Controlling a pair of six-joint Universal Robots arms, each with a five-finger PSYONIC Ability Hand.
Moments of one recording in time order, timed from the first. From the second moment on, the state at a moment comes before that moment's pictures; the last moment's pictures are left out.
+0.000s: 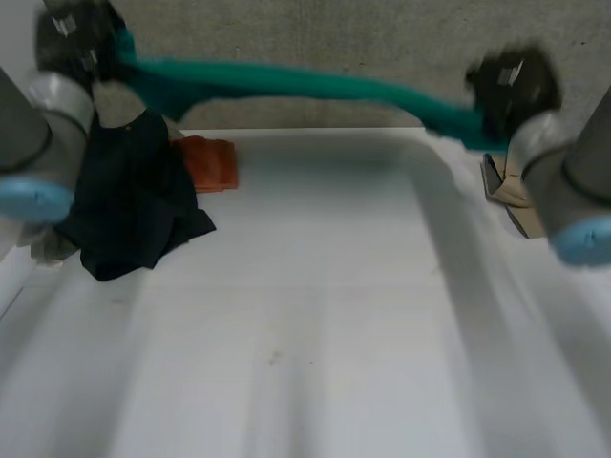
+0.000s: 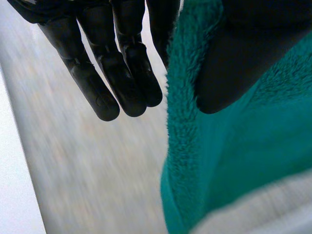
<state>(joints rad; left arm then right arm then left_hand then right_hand) 4.50 -2.15 -1.00 3.42 -1.51 3.14 1.87 -1.11 1.21 -0.17 1.52 2.56 1.17 1.20 1.19 1.20 0.97 1.14 1.18 1.19 1.20 1.03</state>
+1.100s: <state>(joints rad) 4.58 -2.09 -1.31 3.38 -1.37 3.25 1.71 -0.97 1.52 -0.08 1.38 2.80 1.17 1.20 1.19 1.20 0.97 0.54 0.54 0.54 0.54 0.37</state>
